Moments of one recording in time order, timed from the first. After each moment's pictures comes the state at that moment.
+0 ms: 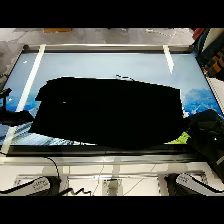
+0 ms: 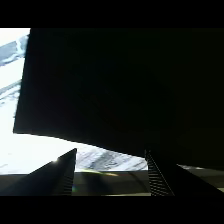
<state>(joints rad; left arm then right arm) 0.59 -1.32 1.13 1.23 -1.32 -1.04 -0.84 -1.23 0.59 -0.74 0.92 1.04</state>
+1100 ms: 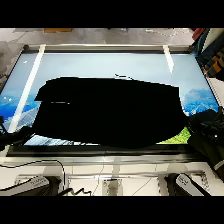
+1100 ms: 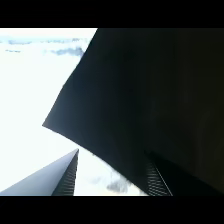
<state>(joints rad) 0.90 -1.35 0.68 0.86 -0.96 -0.83 -0.77 -1.09 0.59 -0.73 0.87 0.97</state>
